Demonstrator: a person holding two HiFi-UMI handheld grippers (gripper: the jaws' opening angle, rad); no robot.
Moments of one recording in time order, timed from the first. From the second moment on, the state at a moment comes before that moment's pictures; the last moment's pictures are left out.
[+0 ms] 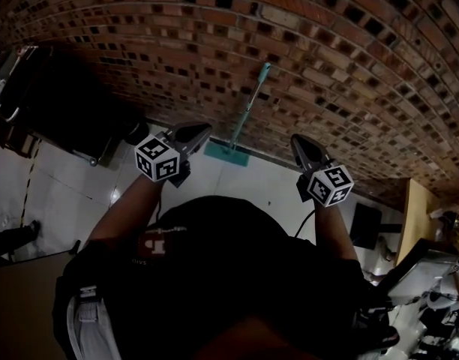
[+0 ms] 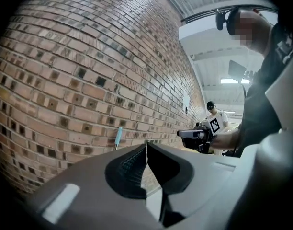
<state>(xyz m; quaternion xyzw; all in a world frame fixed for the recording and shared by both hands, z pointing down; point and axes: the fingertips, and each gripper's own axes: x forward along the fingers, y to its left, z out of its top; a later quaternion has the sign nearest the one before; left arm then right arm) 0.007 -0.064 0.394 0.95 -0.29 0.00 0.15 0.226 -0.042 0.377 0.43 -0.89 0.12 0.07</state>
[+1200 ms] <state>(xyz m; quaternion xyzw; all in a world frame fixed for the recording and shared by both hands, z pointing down) 0.017 -0.211 0.416 0.96 -0.22 0.02 0.17 0.212 -0.178 0.402 0.47 -0.87 0.12 0.09</state>
